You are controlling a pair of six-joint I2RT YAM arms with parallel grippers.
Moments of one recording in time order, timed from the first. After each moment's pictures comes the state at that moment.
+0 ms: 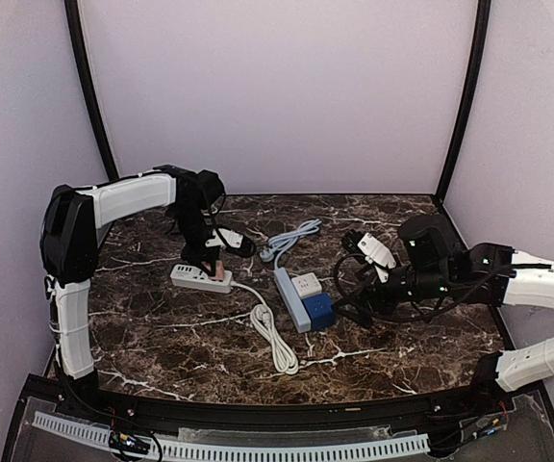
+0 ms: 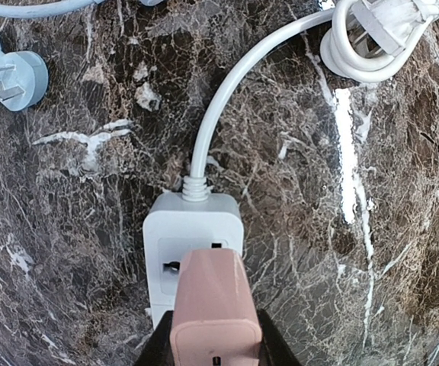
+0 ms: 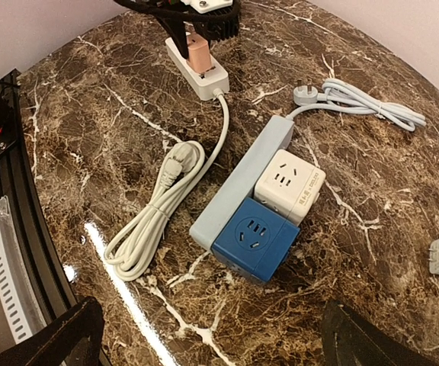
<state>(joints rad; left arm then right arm) -0.51 2.06 1.76 -1.17 0.19 1.15 0.97 1.06 0.82 -0.42 -0.05 0.06</state>
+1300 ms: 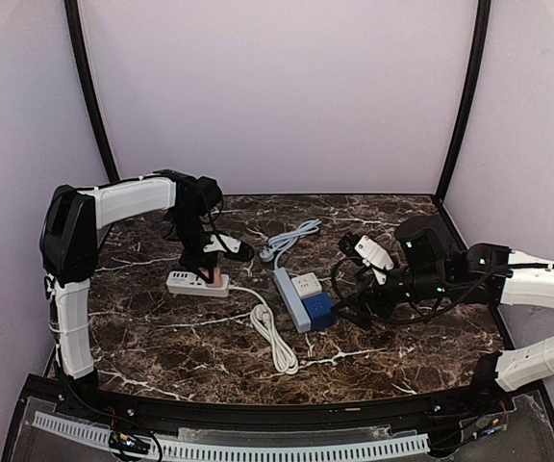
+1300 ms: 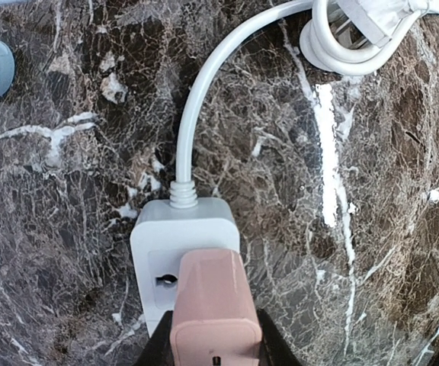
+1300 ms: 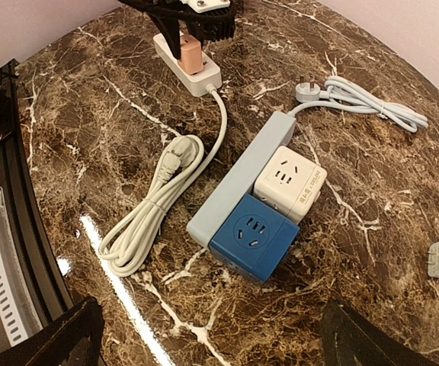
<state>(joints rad) -0.50 2.06 1.71 -1.18 0.22 1.13 0.97 1.08 0.82 -0.42 -0.05 0.03</state>
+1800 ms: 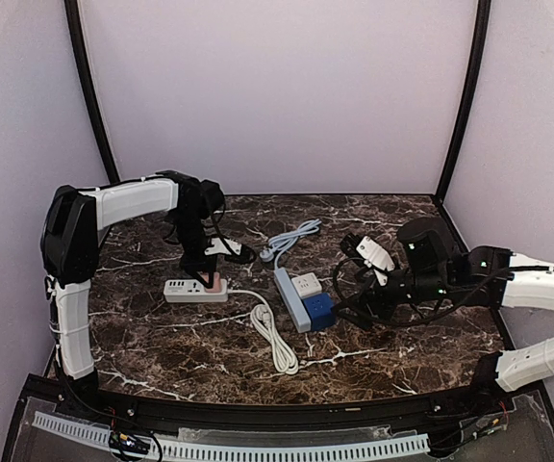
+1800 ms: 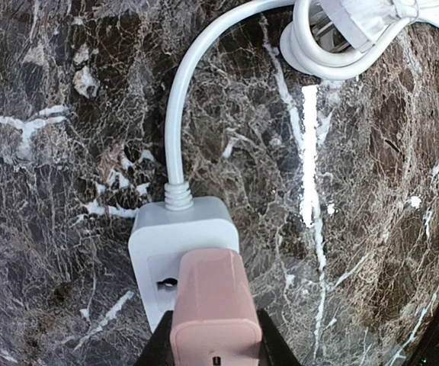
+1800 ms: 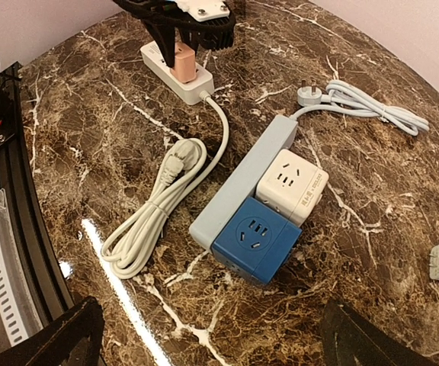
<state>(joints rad) -0.52 2.06 1.71 -1.23 0.22 1.05 0.97 1.06 0.80 -0.40 -0.06 0.03</state>
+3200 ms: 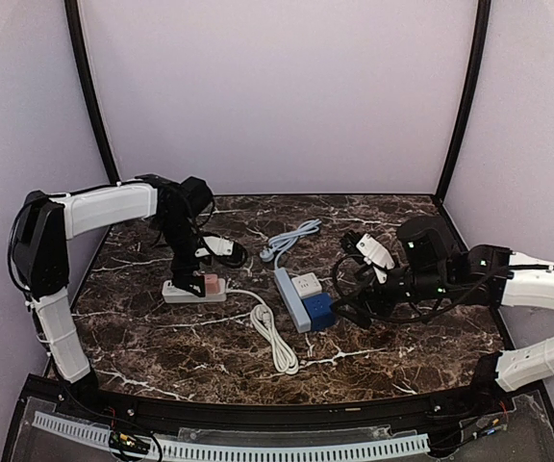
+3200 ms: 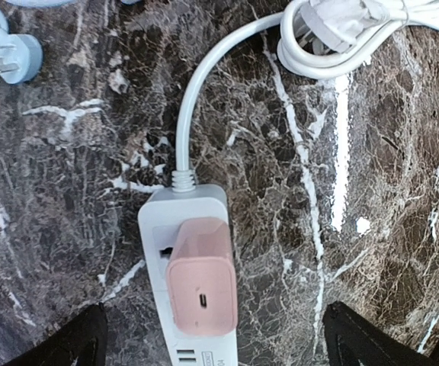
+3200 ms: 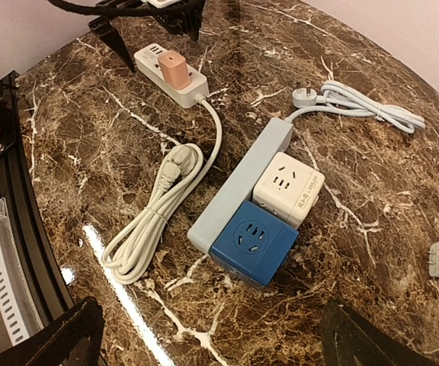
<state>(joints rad) -0.53 1.87 1.50 -1.07 0.18 1.02 0.97 1.07 0.81 -0.40 -0.05 0.06</state>
